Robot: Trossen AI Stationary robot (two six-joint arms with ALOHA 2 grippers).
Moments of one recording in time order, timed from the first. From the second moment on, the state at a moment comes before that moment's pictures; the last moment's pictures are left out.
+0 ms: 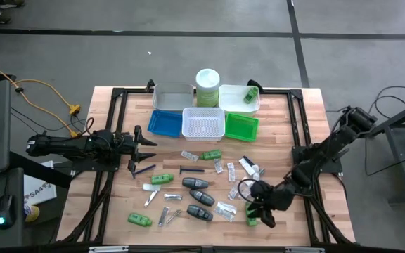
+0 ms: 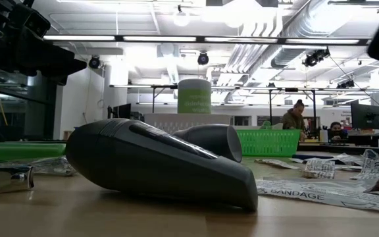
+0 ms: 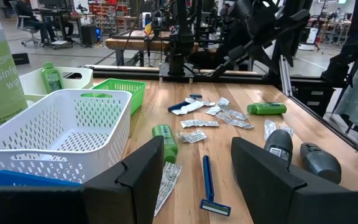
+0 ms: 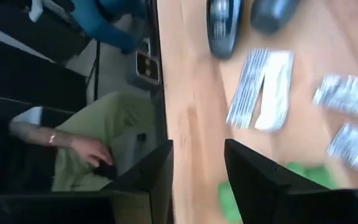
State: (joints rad) left arm -0.03 0.07 0.03 0.00 -0.02 -0.06; right arm 0.73 1.35 0.74 -0.05 0.11 1.05
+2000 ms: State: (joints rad) left arm -0.03 0.07 0.03 0.00 -0.02 -0.06; right arm 0.65 1.68 1.04 -0.72 0.20 1.60
